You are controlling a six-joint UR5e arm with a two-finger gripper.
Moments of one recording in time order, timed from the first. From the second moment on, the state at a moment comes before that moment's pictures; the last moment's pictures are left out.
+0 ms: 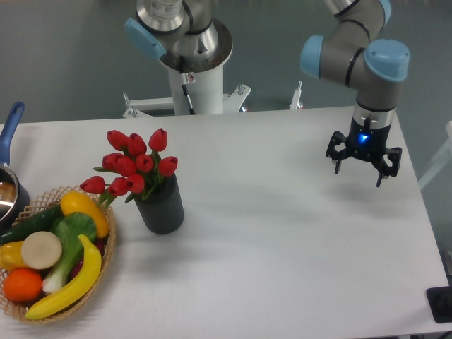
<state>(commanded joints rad) 2.92 -1.92 -1.83 -0.73 1.35 1.41</state>
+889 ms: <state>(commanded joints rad) 2.85 -1.84 -1.89 -0.72 1.13 1.33</state>
